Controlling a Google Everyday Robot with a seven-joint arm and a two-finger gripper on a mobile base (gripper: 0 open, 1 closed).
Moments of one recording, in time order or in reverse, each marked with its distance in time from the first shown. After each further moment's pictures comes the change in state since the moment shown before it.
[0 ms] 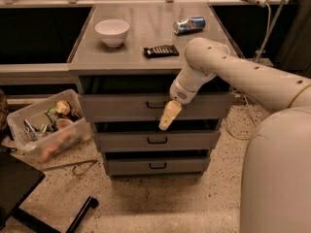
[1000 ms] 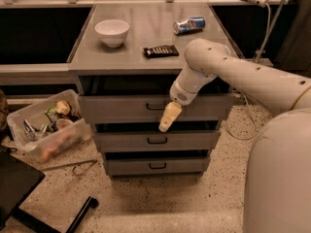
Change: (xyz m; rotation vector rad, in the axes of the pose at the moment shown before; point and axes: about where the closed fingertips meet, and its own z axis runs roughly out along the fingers) arm 0.000 0.006 0.000 0.004 0.004 0.002
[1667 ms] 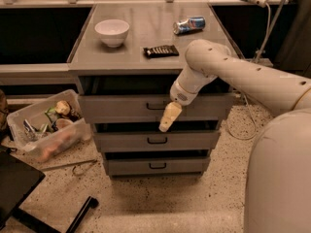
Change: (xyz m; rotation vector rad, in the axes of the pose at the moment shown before) arm 0.001 -0.001 0.000 0.003 -0.006 -0.004
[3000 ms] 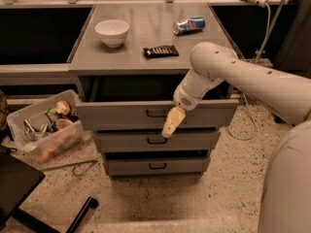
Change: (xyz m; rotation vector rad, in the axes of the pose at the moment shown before) arm 0.011 0.023 -0.008 -0.020 -0.004 0.018
